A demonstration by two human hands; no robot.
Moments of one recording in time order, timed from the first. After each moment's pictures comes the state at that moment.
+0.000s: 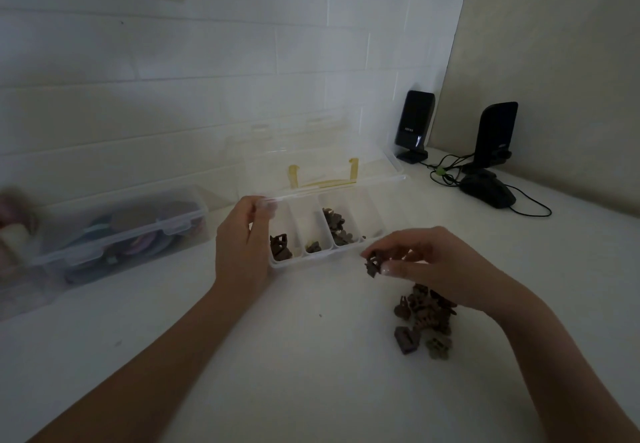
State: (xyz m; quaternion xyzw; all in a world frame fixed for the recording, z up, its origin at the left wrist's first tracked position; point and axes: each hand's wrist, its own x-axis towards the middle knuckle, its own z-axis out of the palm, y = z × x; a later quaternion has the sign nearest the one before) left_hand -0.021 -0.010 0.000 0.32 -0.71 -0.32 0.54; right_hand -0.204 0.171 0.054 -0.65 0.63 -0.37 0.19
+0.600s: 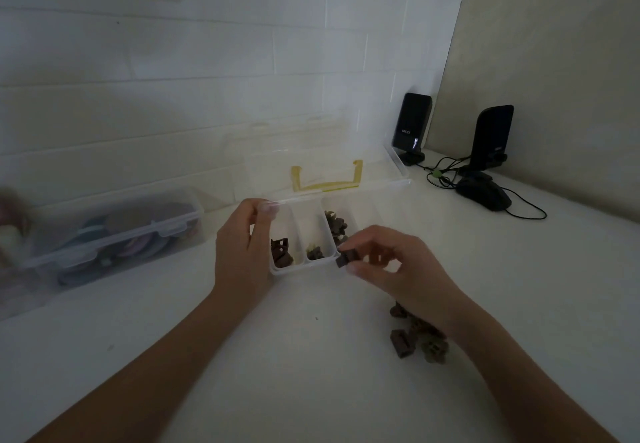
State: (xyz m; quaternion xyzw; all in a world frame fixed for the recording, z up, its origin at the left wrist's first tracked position) left_hand -0.022 -0.003 0.001 0.30 -0.71 -0.32 0.55; right_hand -0.179 0.155 0.035 -0.63 0.63 -0.43 0.12
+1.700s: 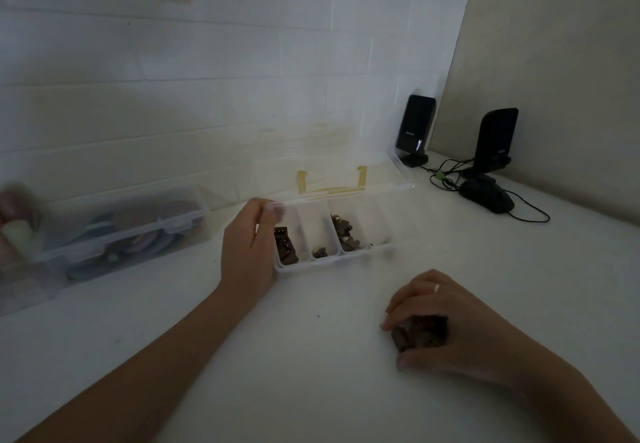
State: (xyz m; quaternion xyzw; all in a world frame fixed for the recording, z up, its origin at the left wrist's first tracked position) left_hand -0.024 -0.003 0.001 0.31 -0.71 -0.33 0.53; right_hand -0.204 0.212 0.018 -0.71 0.66 -0.22 0.08
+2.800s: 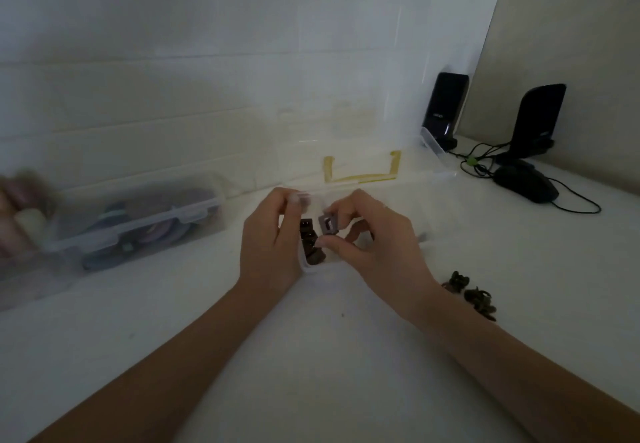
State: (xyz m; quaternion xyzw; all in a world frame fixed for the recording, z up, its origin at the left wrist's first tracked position) left_hand -0.025 -0.001 0.001 0.28 -0.73 -0.29 0.55; right_hand -0.139 0.100 0.028 -0.62 0.57 -0.54 0.04
